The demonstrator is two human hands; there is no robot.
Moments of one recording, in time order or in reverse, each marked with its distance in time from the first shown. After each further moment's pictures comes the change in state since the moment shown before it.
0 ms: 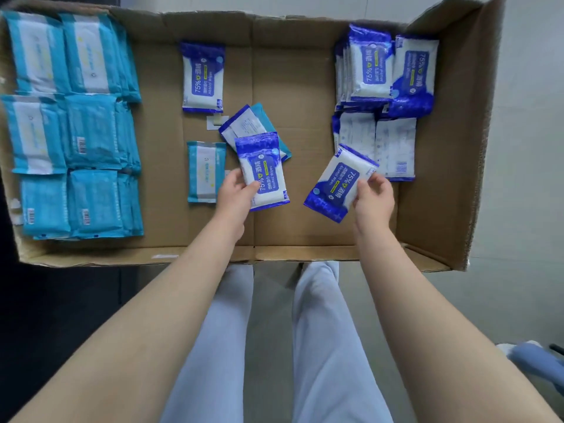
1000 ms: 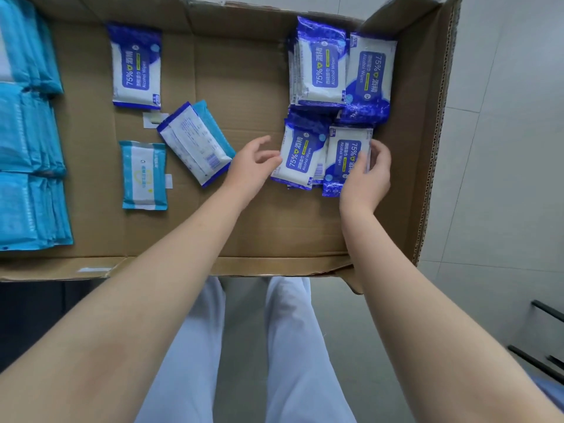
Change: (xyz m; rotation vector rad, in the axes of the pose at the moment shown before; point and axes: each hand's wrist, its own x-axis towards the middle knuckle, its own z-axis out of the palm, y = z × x) left_hand 0.038 0.019 0.124 0.424 -0.199 0.223; right_hand 0.093 -0.041 -0.016 -0.459 0.136 -0.464
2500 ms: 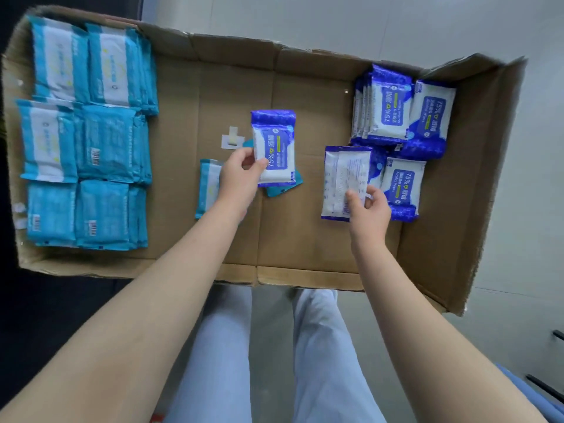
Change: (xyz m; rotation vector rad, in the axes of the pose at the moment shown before) left_hand -0.017 -0.007 -0.128 -0.165 0.303 0.006; right_hand -0.089 -0.038 0.037 0.123 -0.318 0.196
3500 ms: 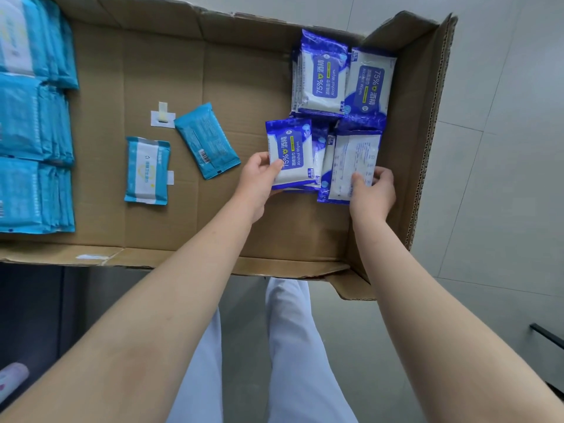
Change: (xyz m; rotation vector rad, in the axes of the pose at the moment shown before) left_hand -0.046 -0.015 0.157 -0.245 -0.131 -0.237; right_hand 0.081 0.003 -0.104 -0.237 0.148 0.021
